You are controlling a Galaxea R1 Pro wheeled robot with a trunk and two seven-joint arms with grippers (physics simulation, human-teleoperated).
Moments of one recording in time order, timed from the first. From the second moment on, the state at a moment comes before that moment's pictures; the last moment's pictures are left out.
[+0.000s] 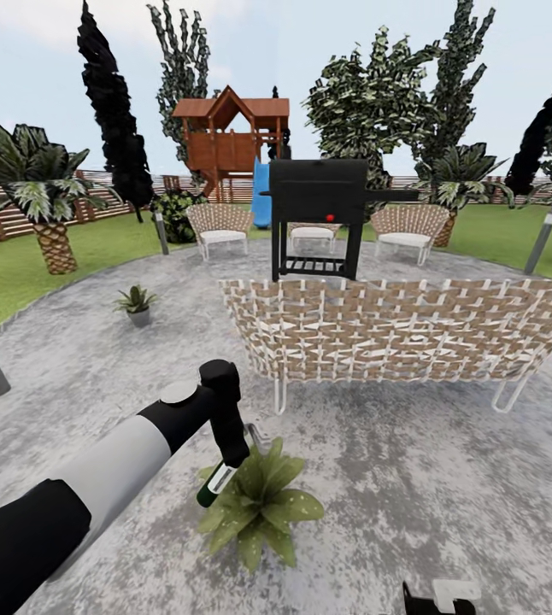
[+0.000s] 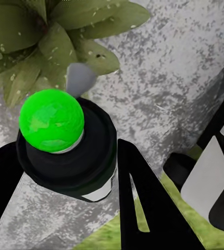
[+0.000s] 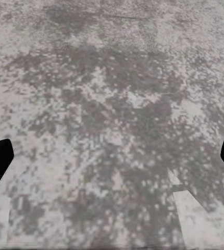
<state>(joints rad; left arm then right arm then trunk) -1.06 -0.04 -0.75 -0.73 -0.87 0.95 -1.56 -0.39 -0.07 -0.86 -0.10 0.83 -0.51 -0.05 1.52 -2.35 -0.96</state>
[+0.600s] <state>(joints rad) -1.07 -0.05 -0.81 -0.74 -0.89 0.95 -1.56 -0.39 -0.07 -0.86 -0.10 0.83 -0.51 -0.05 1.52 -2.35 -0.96</state>
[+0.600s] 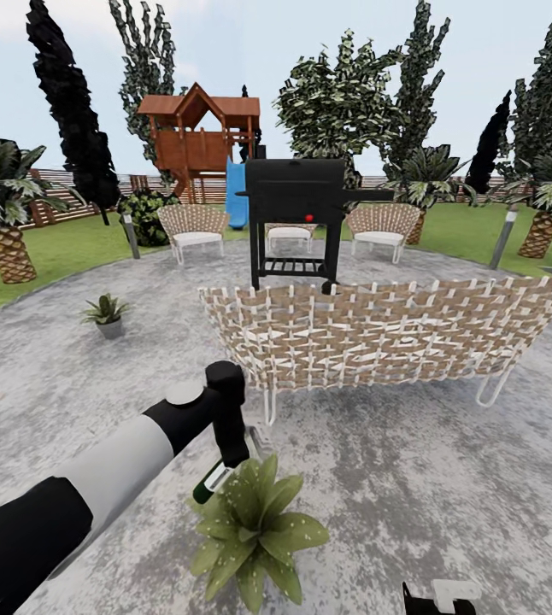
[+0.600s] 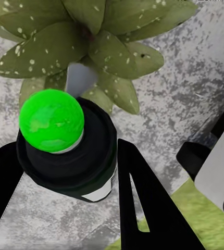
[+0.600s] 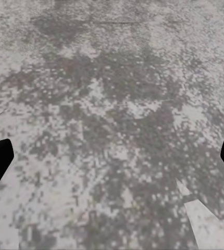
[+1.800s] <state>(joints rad) -1.06 -0.09 -0.80 -0.73 -1.15 0.91 -1.56 -0.39 -0.07 -0.86 -0.10 0.83 -0.51 -0.05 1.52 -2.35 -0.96</state>
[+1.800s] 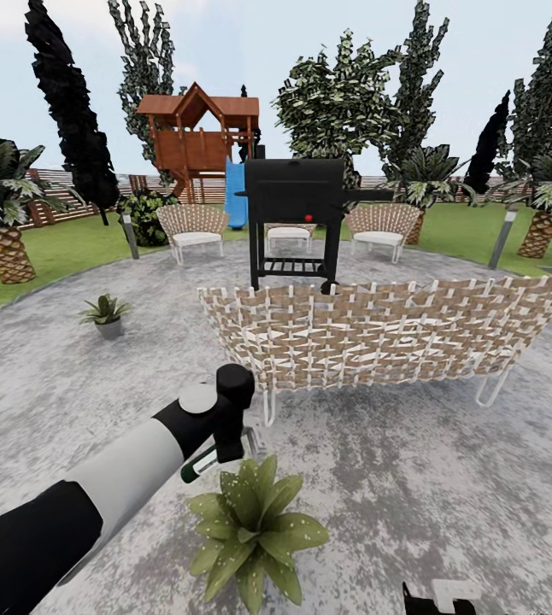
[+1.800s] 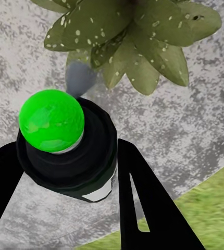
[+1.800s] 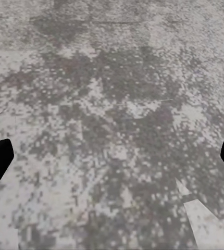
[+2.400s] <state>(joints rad) -1.06 -0.09 -0.80 -0.70 -1.15 0.94 -1.56 -0.39 -0.07 -0.86 -0.10 0.83 -0.51 -0.05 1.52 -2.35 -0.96</state>
